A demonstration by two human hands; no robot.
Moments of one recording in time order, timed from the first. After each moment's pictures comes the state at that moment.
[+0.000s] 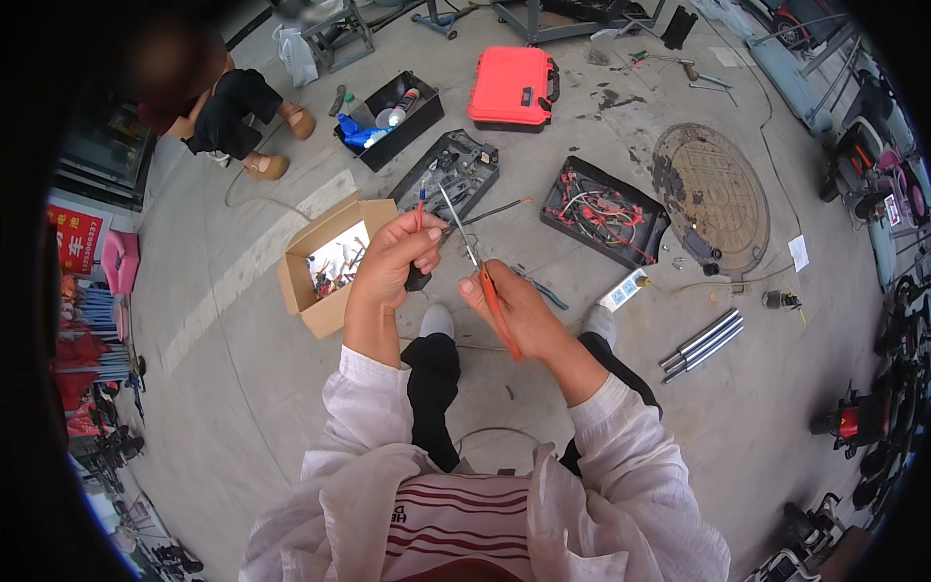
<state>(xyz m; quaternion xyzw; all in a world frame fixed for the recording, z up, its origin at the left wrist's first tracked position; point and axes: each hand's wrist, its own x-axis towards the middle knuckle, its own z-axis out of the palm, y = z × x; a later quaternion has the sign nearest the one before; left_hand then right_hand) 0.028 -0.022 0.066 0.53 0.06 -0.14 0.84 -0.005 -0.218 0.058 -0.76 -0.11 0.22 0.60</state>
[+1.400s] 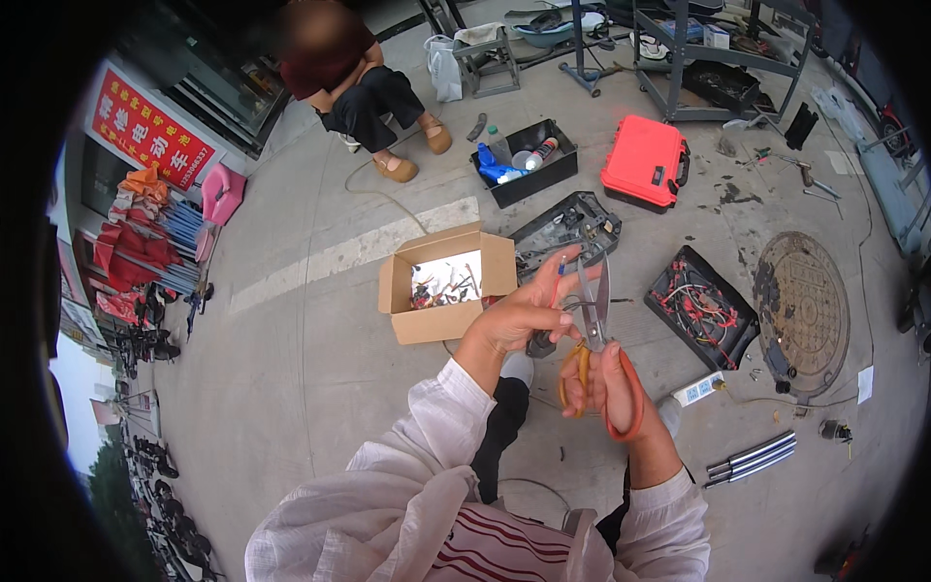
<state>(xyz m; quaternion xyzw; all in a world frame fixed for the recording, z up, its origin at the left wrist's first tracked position) 0.032 -0.020 0.067 0.44 -0.07 -0.22 0.87 -0.005 -0.226 0.057 -0.48 -0.09 0.43 0.76</state>
